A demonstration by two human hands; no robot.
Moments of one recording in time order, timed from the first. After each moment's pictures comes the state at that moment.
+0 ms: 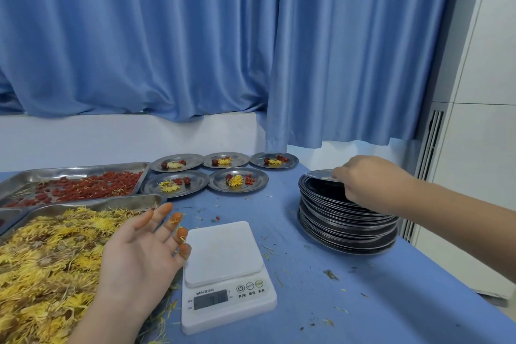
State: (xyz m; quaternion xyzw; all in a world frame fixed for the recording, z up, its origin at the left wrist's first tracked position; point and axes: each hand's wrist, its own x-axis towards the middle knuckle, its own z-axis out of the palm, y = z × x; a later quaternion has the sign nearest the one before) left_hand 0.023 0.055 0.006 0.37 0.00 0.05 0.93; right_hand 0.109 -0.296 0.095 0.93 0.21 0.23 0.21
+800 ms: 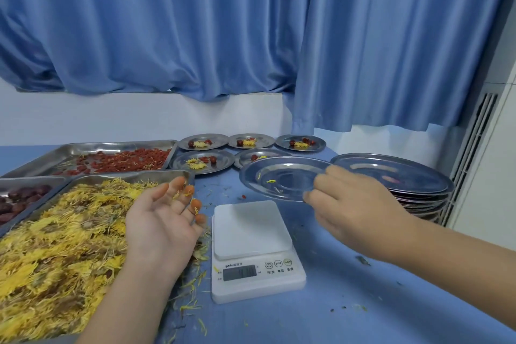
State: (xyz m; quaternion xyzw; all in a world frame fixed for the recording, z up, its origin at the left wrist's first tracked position) left_hand 0.021 0.059 0.008 0.35 0.05 0.14 0.93; right_hand 0.055 -0.210 0.046 0.77 0.45 0.44 0.11
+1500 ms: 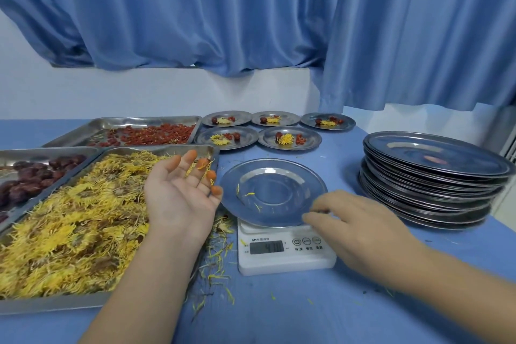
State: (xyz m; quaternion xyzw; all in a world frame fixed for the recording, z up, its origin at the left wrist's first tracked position) left_hand 0.027 0.067 0.002 0.33 0.10 0.19 0.92; right_hand 0.049 -0.186 -0.016 0.81 0.47 0.35 0.00
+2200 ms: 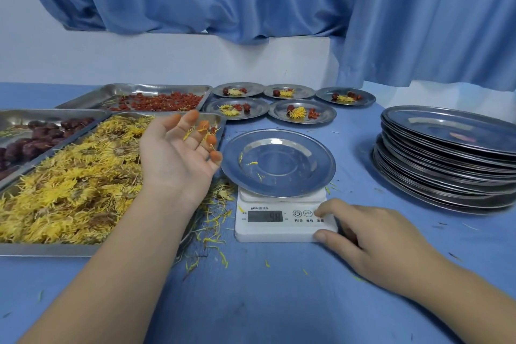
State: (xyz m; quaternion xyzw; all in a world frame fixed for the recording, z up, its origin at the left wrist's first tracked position) left_hand 0.024 0.066 0.002 0.36 0.09 0.21 0.90; right_hand 0.037 -0.205 -0.050 0.91 0.37 0.14 -0.14
